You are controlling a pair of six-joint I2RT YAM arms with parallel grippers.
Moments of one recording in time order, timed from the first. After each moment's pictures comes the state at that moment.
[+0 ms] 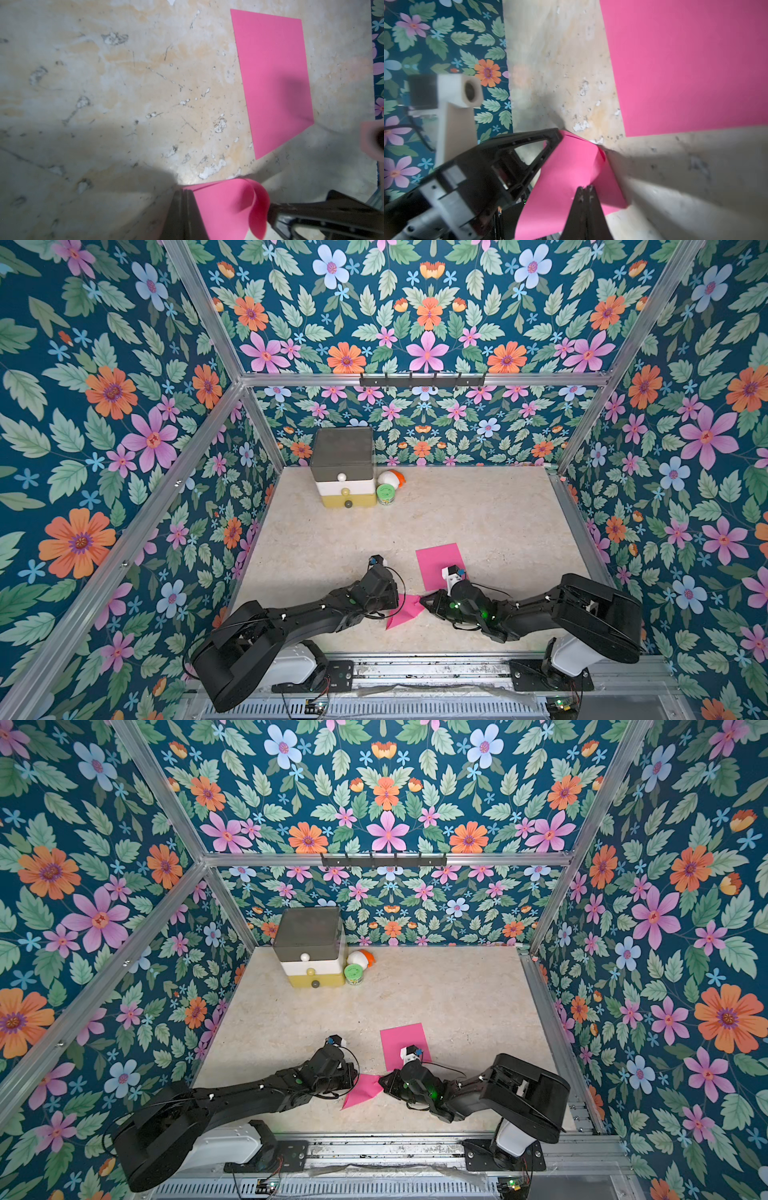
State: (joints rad) left arm -0.83 1.26 0.38 0.01 -0.01 -0.83; right arm 1.08 1.61 0.37 0.69 -0.07 1.31
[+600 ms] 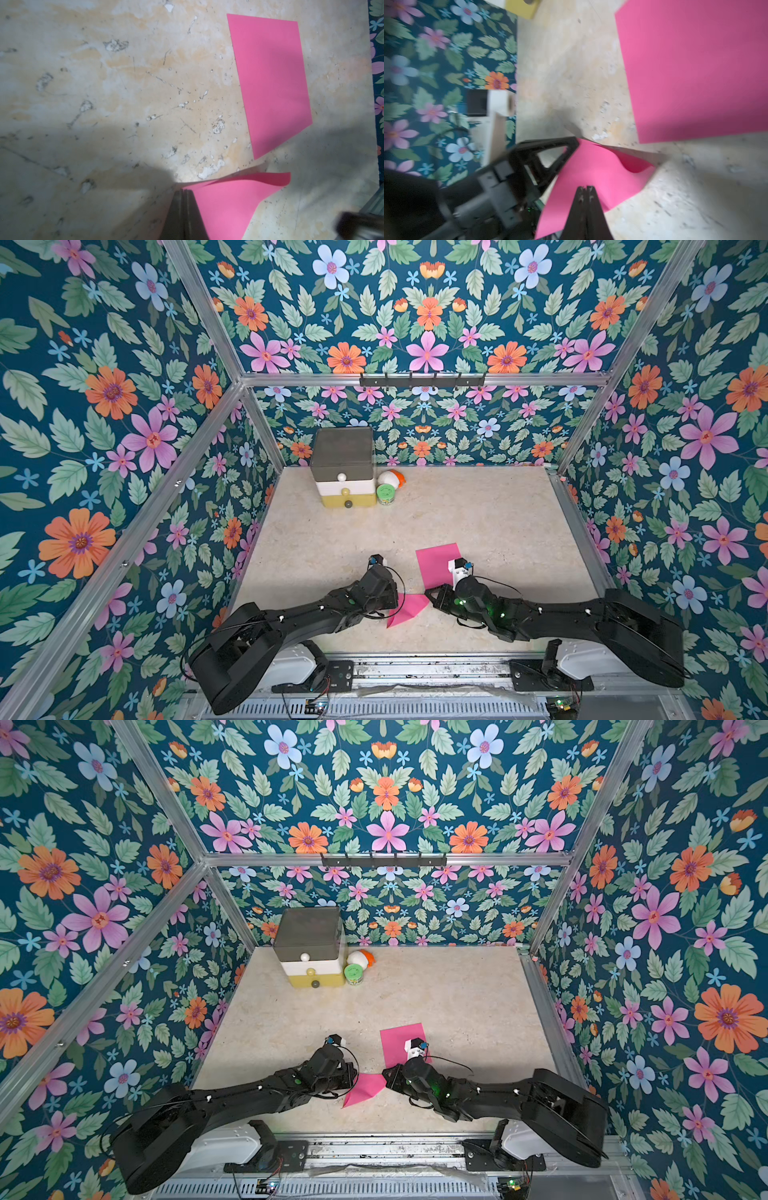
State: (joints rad) left arm -0.83 1.25 0.38 0.01 -0.02 -0.81; right arm 1.09 1.44 0.39 0.45 0.04 1.26
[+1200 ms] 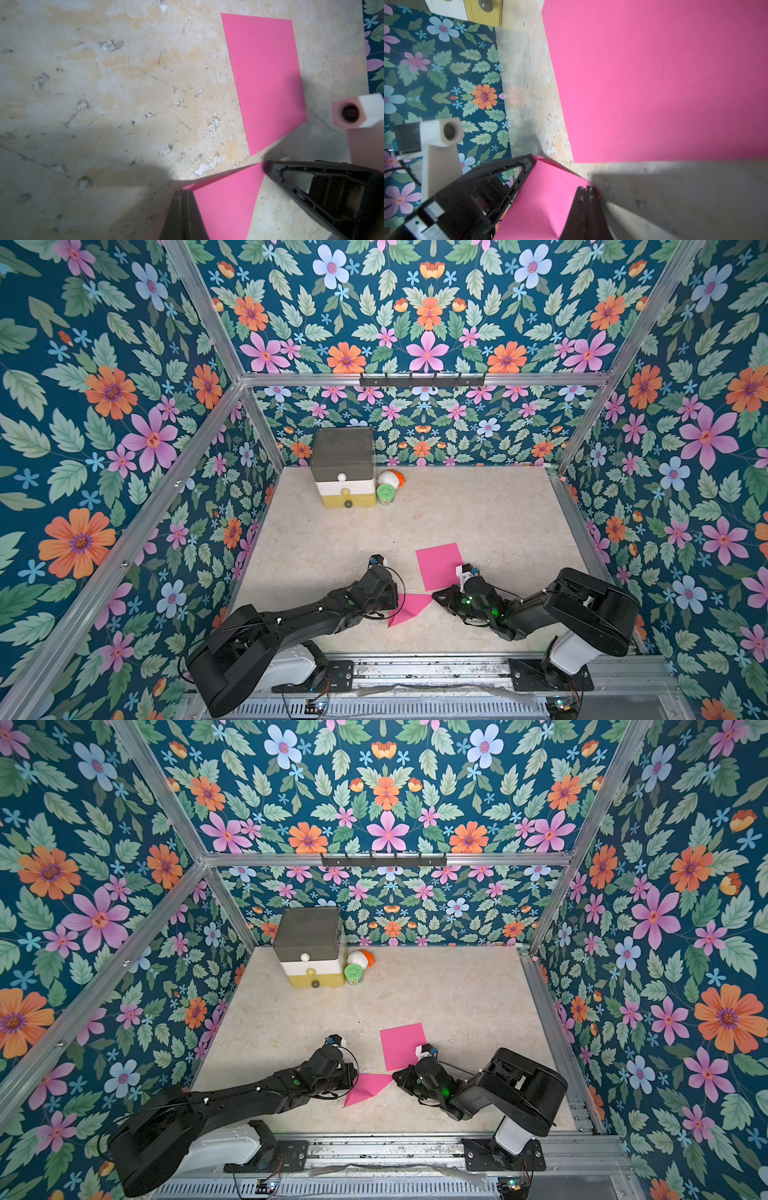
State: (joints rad) left arm -0.83 1.24 0.37 0.00 -0.01 -0.81; right arm 0.92 1.63 0.26 0.80 -0.11 1.31
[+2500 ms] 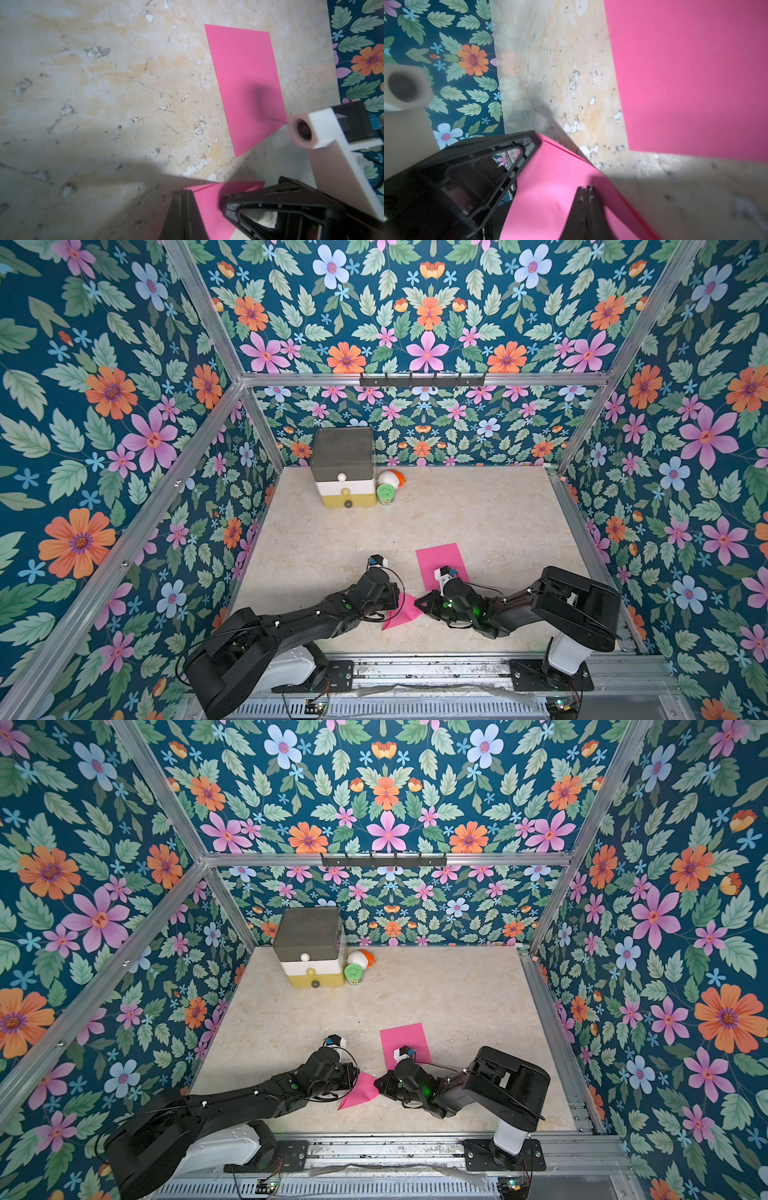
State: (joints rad) left arm -0.83 1.21 0.33 0.10 0.01 -0.82; right arm 1.07 1.71 0.42 0.68 -0.12 1.28
